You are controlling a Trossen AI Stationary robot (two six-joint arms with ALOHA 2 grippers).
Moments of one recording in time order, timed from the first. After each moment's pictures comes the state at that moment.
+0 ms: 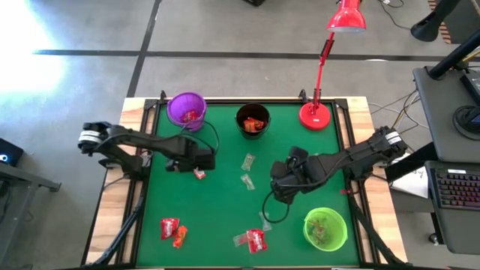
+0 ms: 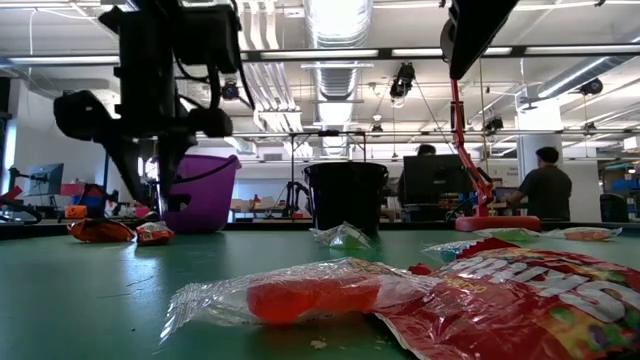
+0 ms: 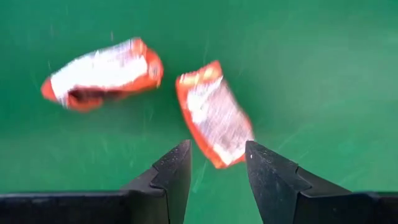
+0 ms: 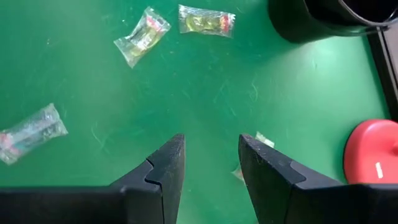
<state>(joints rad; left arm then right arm) 0.00 1.49 0.94 -0.95 -0.09 -1.65 0.35 1.66 1.53 -1.28 0.39 0.63</state>
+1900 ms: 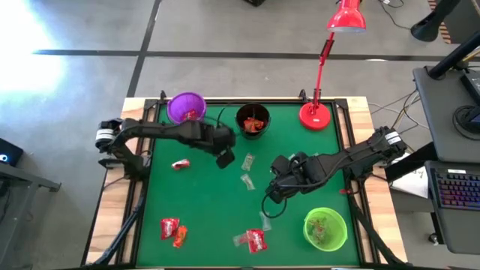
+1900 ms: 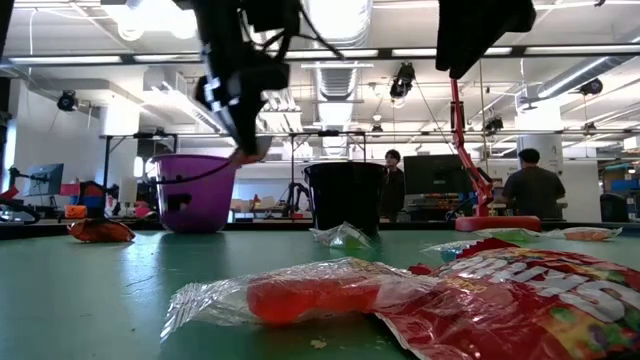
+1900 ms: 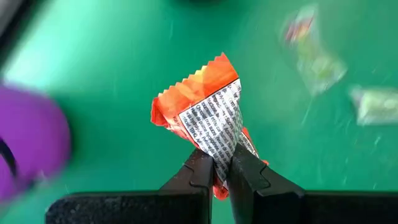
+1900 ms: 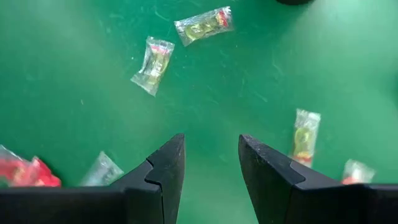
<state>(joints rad) 0.10 1.66 1.33 -0.95 -0.28 -0.49 0.35 1.67 1.53 -1.22 0.37 1.04</state>
